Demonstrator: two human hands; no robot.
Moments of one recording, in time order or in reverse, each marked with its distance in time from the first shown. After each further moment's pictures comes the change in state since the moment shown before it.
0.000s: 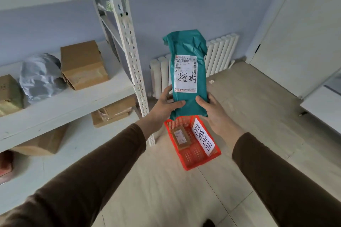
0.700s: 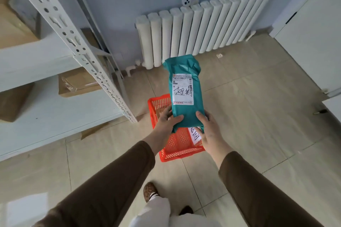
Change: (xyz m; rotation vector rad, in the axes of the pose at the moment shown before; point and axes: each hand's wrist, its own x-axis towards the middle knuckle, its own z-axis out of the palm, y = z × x) left_hand 0.187 -0.231 0.084 -0.298 0.299 -0.308; right_hand 0.160 0.173 -0.174 0.138 0.122 0.368
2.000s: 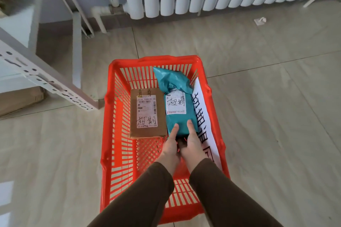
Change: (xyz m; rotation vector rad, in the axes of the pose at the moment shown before) left_hand 0.444 -0.395 -0.048 -0.659 0.349 -0.293; right_hand 0.447 0.350 -0.115 0.377 0.180 0.423
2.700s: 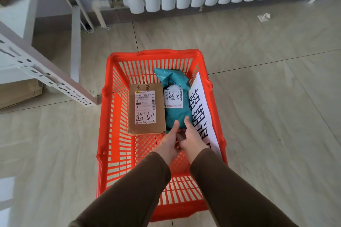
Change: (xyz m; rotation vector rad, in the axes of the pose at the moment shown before) left_hand 0.031 0.007 -0.007 0.209 0.021 0.002; right_hand 0.013 -0.009 0.007 -0.206 0.087 0.011
